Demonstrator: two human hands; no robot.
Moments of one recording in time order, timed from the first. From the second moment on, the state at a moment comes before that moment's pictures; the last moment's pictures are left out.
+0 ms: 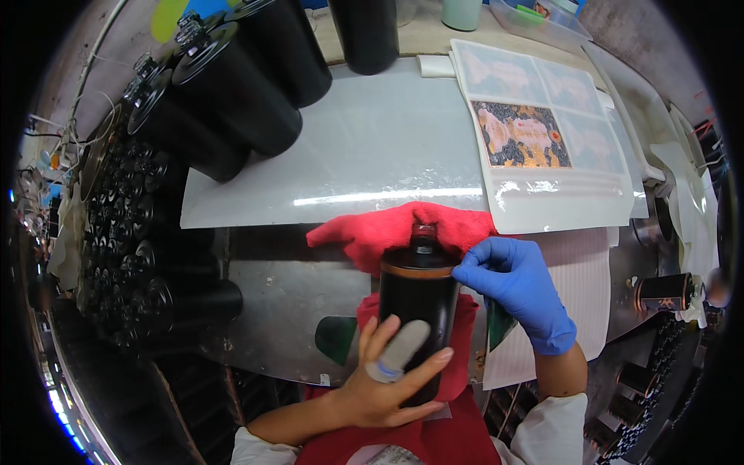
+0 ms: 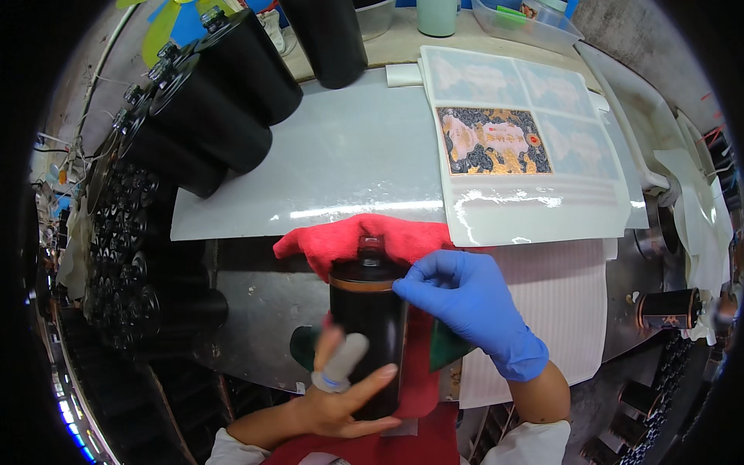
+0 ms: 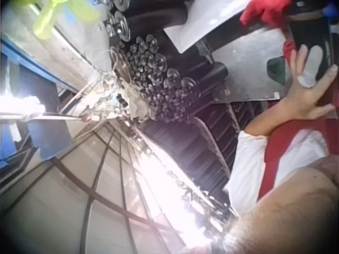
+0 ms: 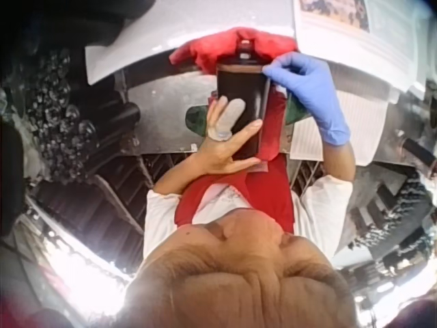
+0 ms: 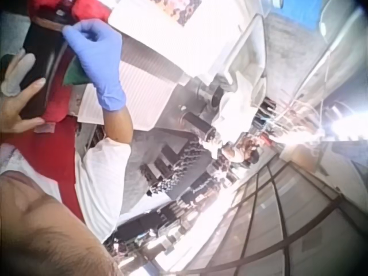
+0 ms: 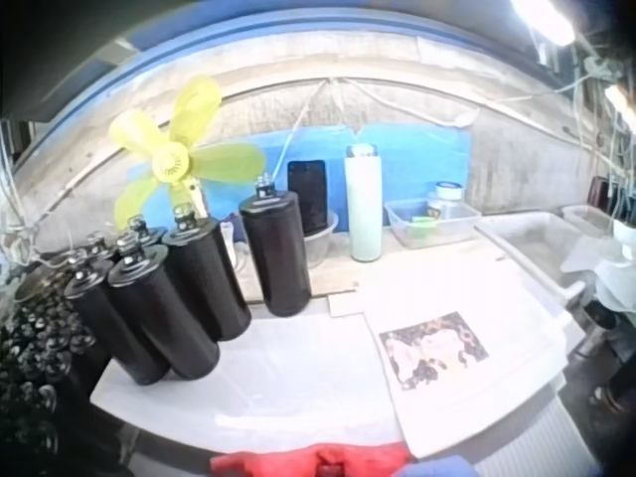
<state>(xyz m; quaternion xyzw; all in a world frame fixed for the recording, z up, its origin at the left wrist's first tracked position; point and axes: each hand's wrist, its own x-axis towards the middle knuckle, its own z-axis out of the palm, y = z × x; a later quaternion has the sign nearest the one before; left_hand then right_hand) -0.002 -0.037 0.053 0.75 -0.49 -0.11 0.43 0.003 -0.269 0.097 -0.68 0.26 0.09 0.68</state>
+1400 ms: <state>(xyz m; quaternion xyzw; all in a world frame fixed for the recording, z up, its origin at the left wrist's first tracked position) 0.072 -0.096 0.044 0.57 -0.11 -0.12 0.81 -0.016 -0.253 0.084 -0.63 0.31 0.06 0.71</state>
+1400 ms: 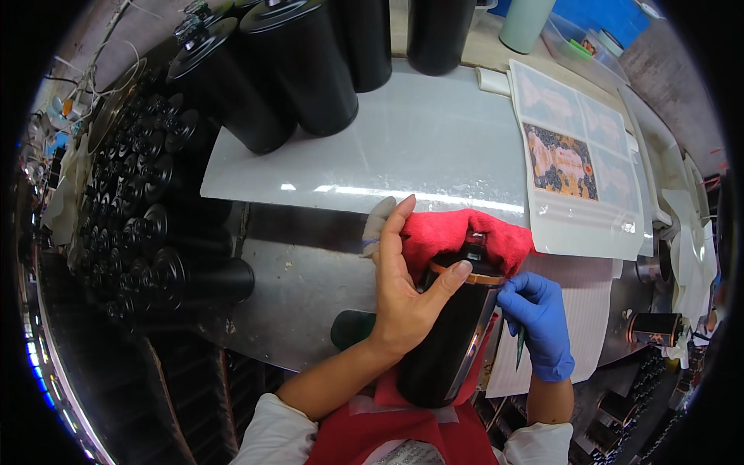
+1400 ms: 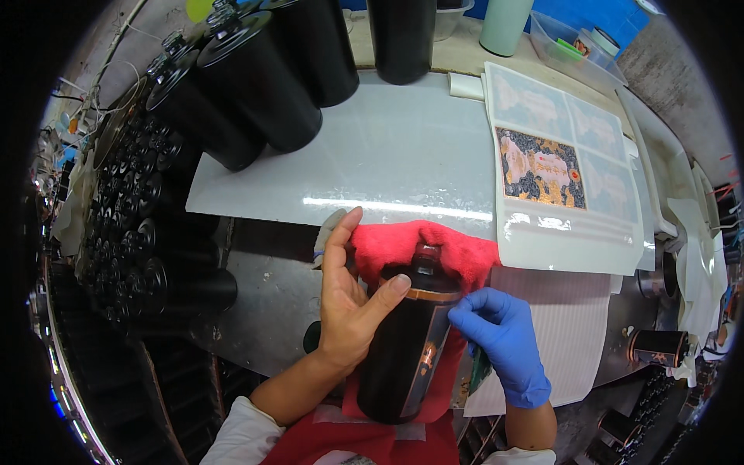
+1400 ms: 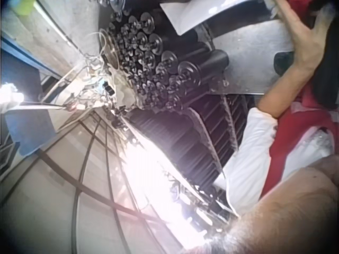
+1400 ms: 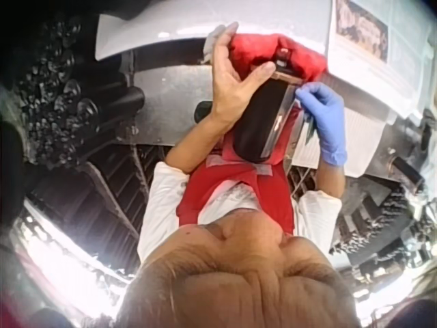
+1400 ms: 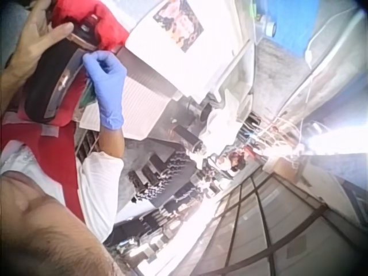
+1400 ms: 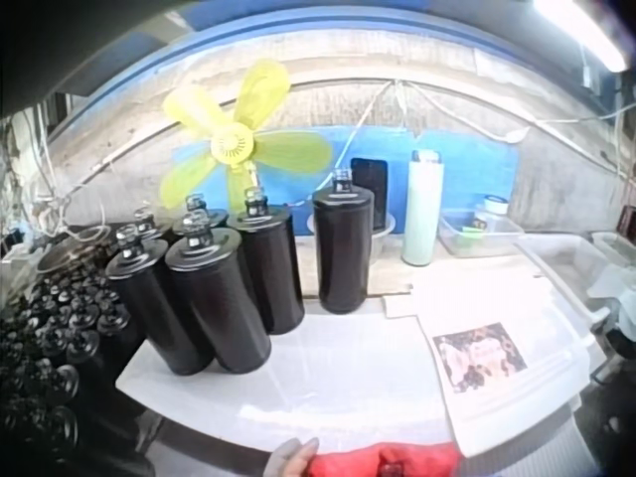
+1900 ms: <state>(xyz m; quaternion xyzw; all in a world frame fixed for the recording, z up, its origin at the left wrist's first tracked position) 0.071 -0.097 0.044 0.55 -0.11 -0.14 0.82 -0.016 -0.253 0.084 -0.63 0.31 0.06 0.71</state>
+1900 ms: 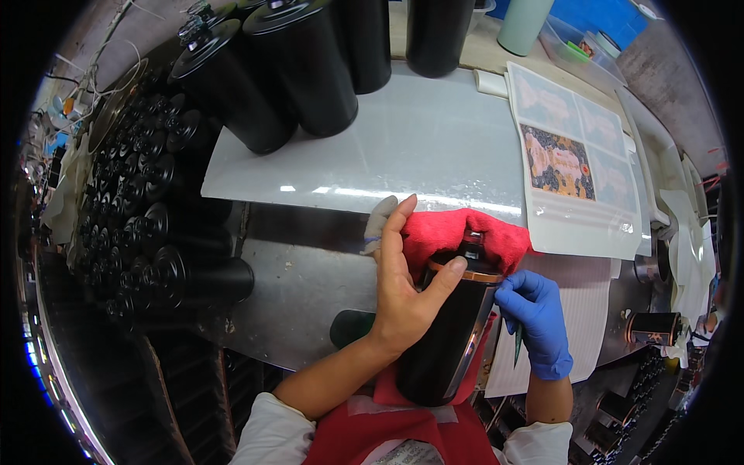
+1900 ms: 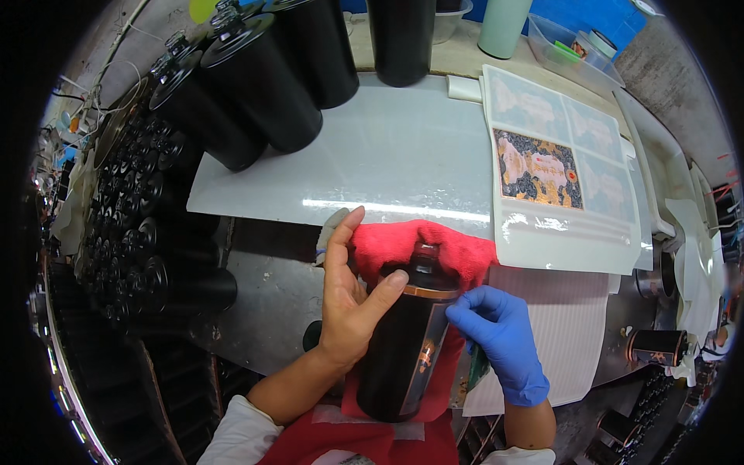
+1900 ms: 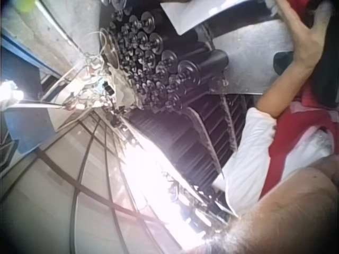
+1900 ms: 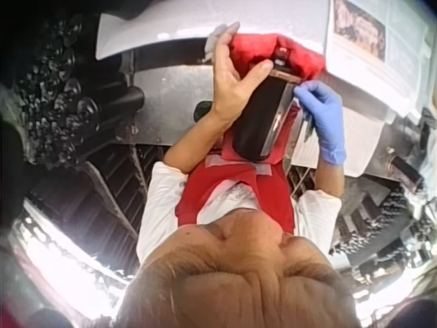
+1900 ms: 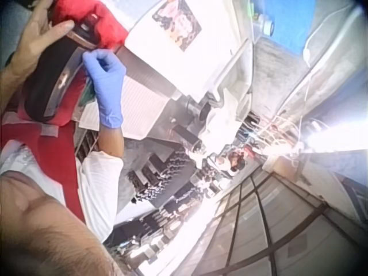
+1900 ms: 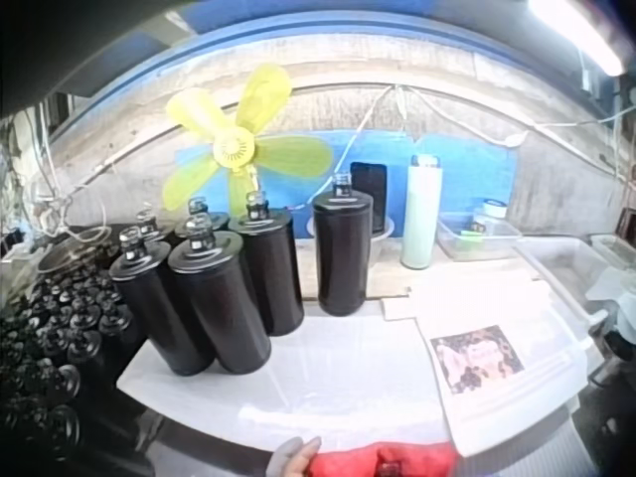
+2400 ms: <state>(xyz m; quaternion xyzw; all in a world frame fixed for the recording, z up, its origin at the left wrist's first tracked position) 0.054 -0.068 0.072 0.75 -0.25 -0.11 0.61 -0.083 -0.275 0.037 -0.29 0.36 -0.05 0.88</state>
